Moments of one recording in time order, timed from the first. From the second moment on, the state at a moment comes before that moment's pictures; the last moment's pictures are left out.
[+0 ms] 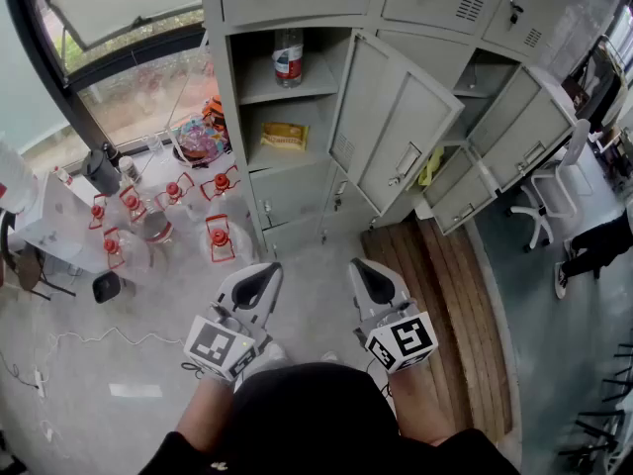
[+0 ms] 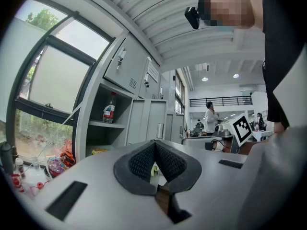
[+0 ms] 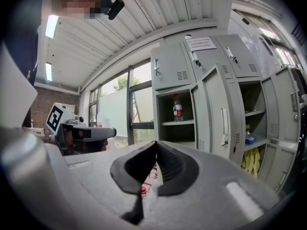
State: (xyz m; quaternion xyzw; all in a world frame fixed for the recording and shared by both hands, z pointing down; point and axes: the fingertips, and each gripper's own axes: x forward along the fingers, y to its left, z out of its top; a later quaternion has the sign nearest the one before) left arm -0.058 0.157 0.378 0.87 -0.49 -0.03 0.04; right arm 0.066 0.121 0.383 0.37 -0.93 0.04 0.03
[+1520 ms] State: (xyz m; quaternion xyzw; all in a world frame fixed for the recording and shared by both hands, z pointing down) left arm -0.093 0.067 0.422 0.88 -0.46 0.03 0.08; right arm 0.041 0.037 0.406 0.41 -0.91 0.08 0.02
